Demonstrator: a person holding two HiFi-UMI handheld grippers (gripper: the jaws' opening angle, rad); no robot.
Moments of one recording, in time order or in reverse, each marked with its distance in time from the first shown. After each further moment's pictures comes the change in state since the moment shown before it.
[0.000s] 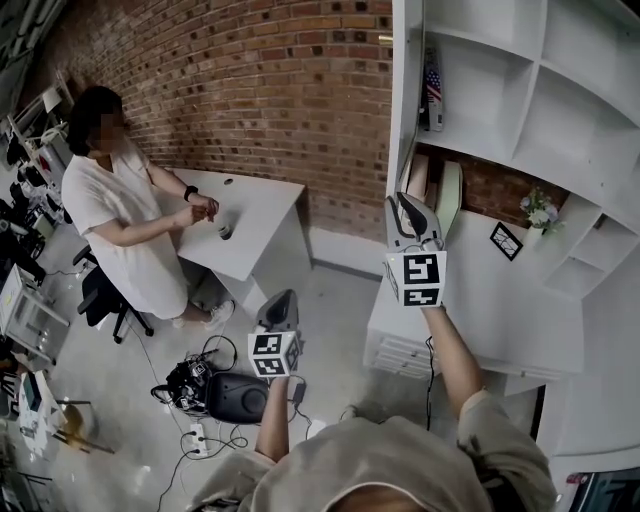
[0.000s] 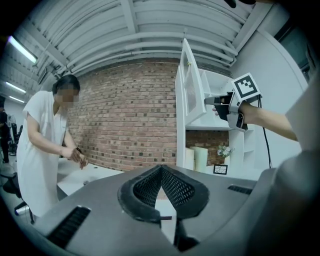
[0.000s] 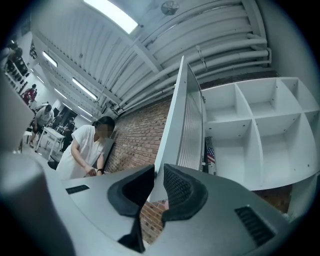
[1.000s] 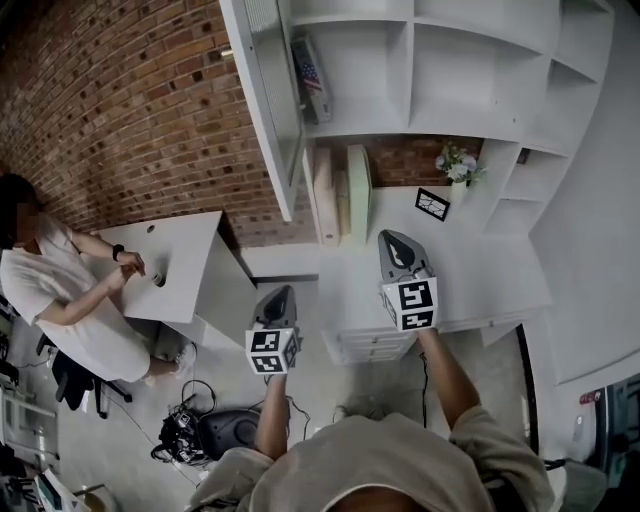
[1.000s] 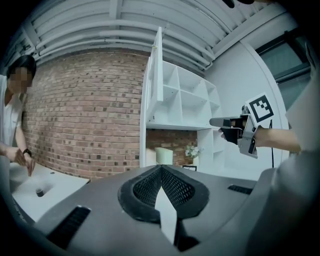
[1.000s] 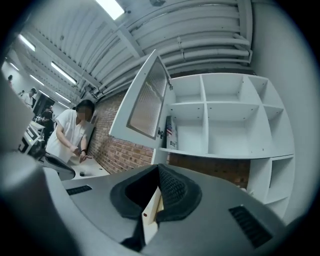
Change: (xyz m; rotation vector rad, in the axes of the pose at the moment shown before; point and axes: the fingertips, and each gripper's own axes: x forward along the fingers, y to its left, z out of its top) left arm 0.083 -0.147 0.012 0.071 -0.001 -0.358; right arm -0.134 -0.103 -0.099 0.028 0.186 -0.229
